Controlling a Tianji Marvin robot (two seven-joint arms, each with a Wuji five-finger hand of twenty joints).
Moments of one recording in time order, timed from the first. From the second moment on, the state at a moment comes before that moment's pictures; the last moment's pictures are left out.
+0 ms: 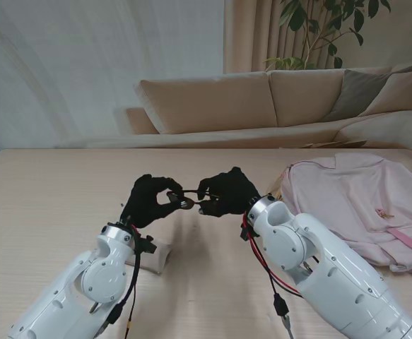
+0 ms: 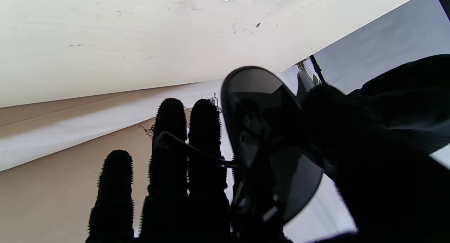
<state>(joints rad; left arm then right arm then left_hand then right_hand) 1.51 -1.17 -1.11 -1.59 0.51 -0.18 0.31 -1.30 -1.09 0.94 -1.64 -0.68 -0.01 0.06 0.83 -0.53 0.54 -0.17 0.70 -0.19 0.96 0.64 0.79 -0.01 0.45 0.53 0.48 0.19 0.44 0.46 -0.04 0.34 0.42 0.29 0.37 -0.73 1.09 -0.14 0.74 -0.05 0.79 0.44 0.84 0.12 0.93 0.48 0.74 0.08 0.77 0.43 0.03 0.27 1.04 0.39</state>
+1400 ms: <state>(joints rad) 1.48 -1.18 -1.08 -1.56 0.50 -0.18 0.33 -1.33 -1.16 0.93 -1.59 -0.61 0.08 -0.17 0.76 -0.49 0.65 -0.09 0.32 -0.31 0.81 0.68 0.52 -0.01 0.46 0.48 0.42 0.17 0.49 0.51 0.01 0.34 0.68 0.35 0.50 -0.89 1.35 -0.30 1.01 -0.05 1.06 0.49 1.16 0.23 1.13 0.76 1.01 0.24 1.23 0.59 0.19 0.28 1.32 0.48</state>
